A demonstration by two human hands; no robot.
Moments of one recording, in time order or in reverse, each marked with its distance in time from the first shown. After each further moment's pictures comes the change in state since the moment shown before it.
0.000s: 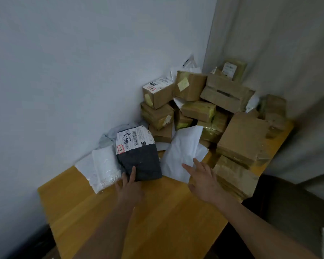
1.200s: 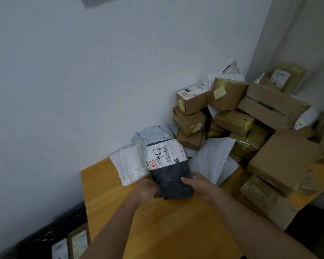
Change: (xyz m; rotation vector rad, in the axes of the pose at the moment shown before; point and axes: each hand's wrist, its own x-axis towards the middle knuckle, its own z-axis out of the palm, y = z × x) left_hand -0.050 -0.002 -0.059 -0.830 -0.066 -0.176; right_hand 0.077 -0.045 0.017 1.257 -0.414 0.238
